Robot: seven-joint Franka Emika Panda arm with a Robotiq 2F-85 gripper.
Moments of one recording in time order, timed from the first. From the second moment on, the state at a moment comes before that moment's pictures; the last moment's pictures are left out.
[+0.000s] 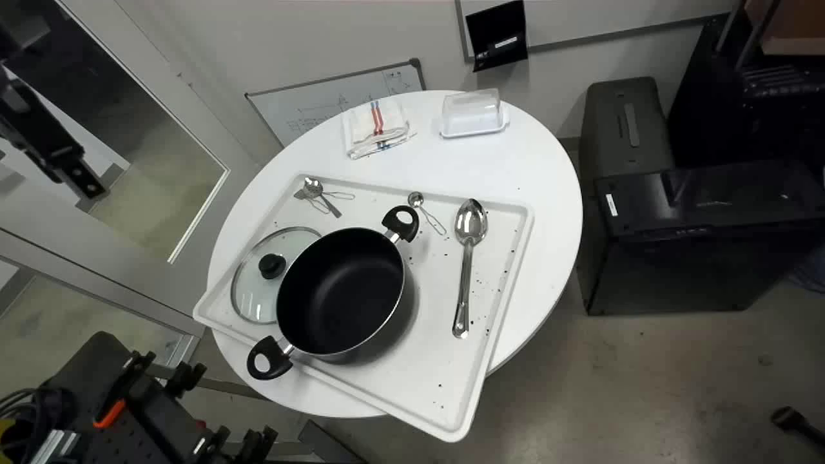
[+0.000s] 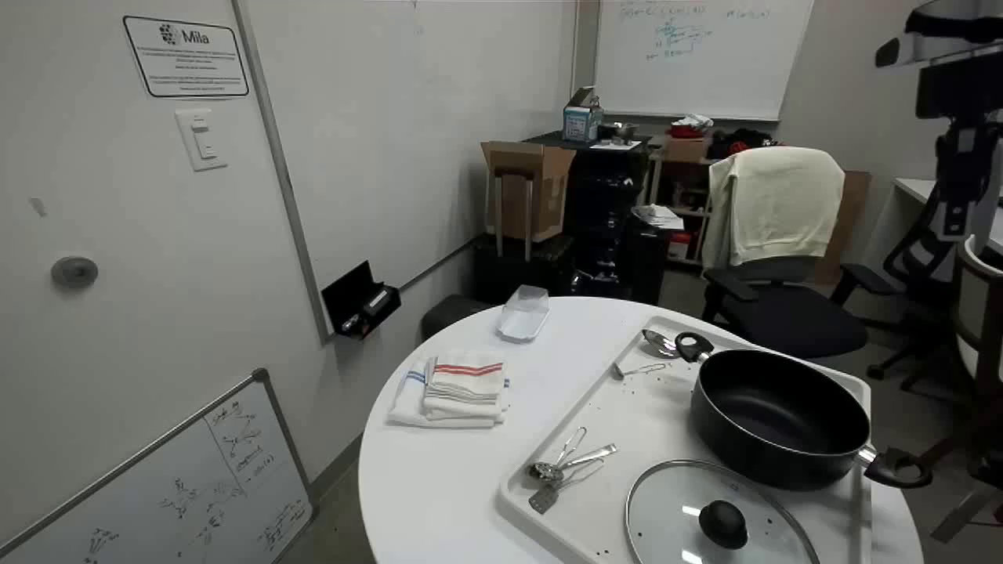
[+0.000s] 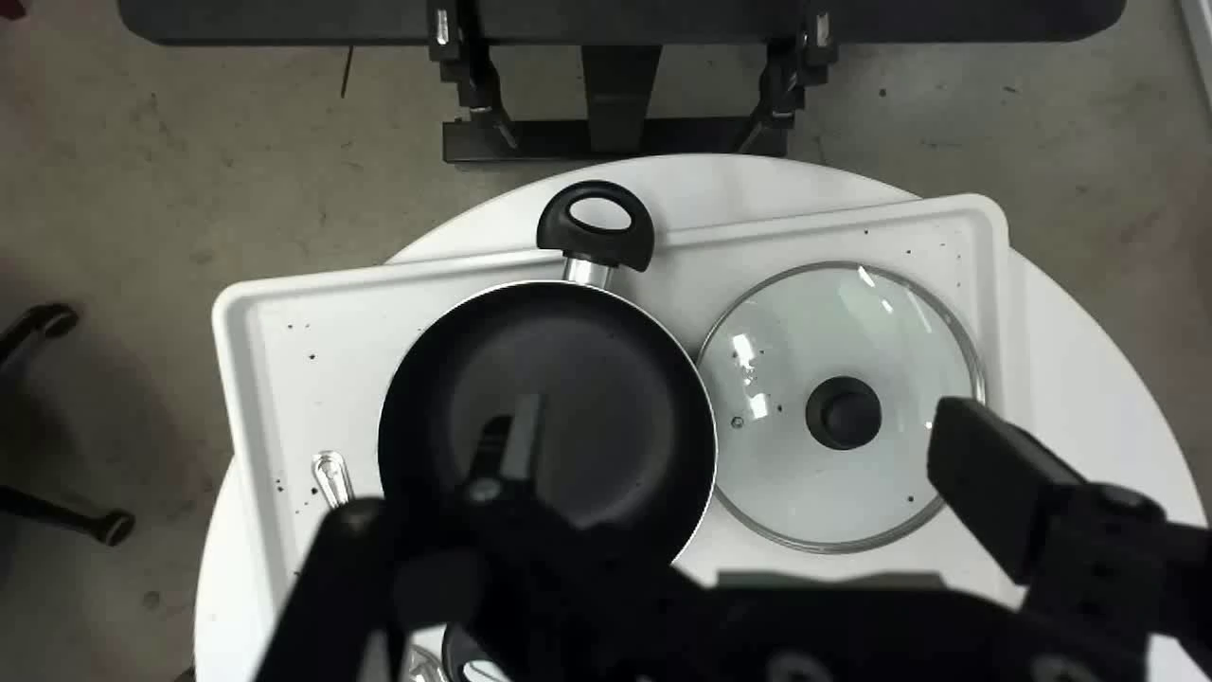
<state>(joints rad) 0.01 -0.31 0.00 -2.46 -0.03 1.91 0.03</state>
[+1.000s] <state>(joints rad) 0.01 -0.30 0.00 -2.46 -0.03 1.92 0.03</state>
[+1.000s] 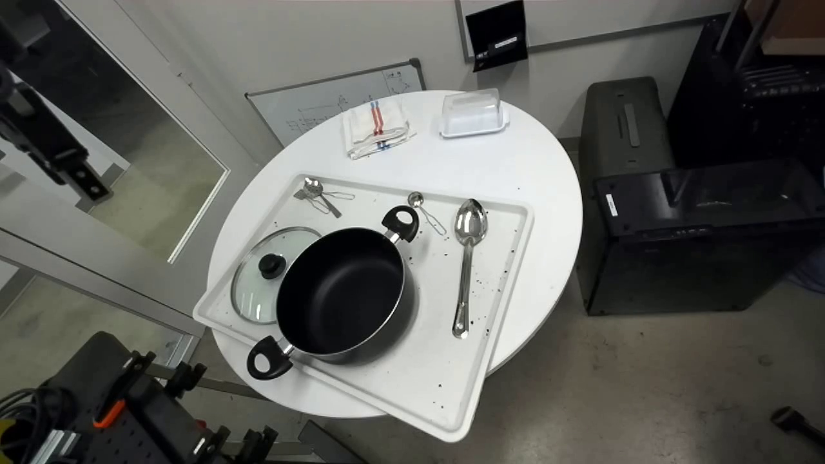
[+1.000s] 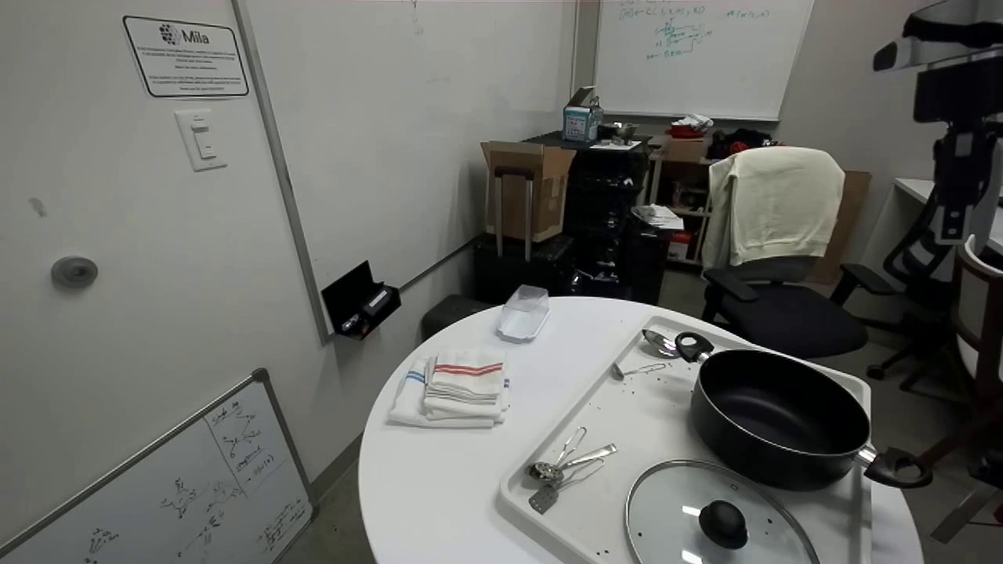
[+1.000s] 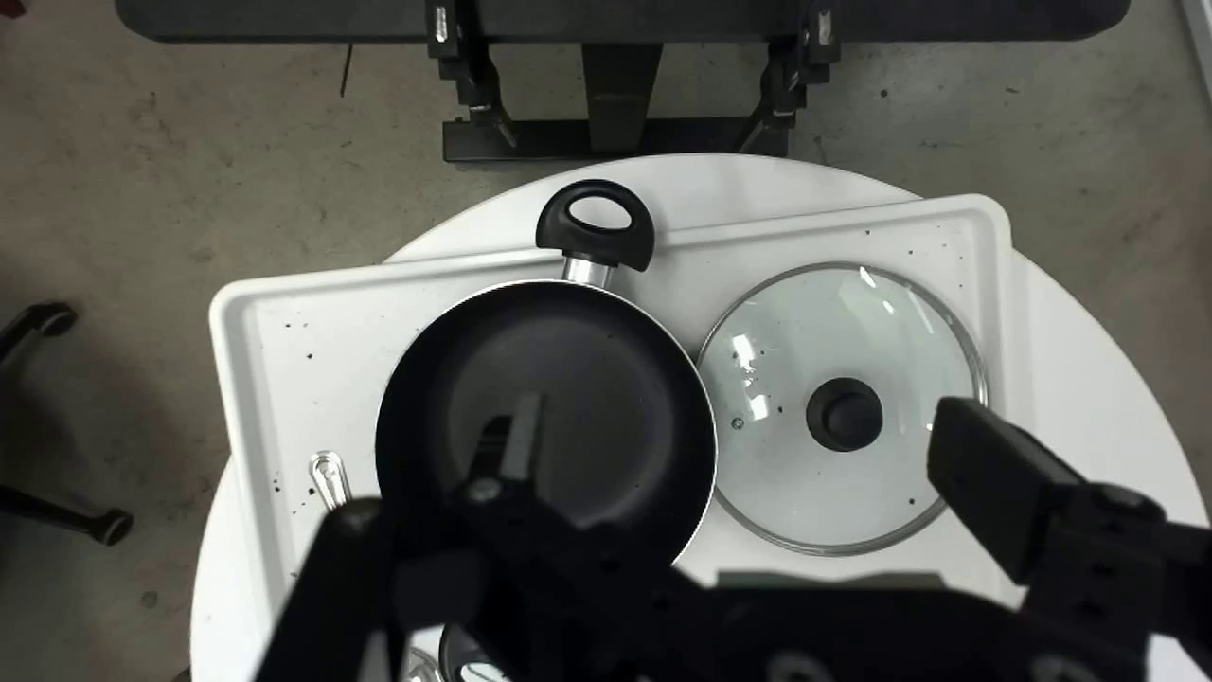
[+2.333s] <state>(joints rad) 0.12 0.15 0.11 -2.50 0.07 2.46 -0.31</state>
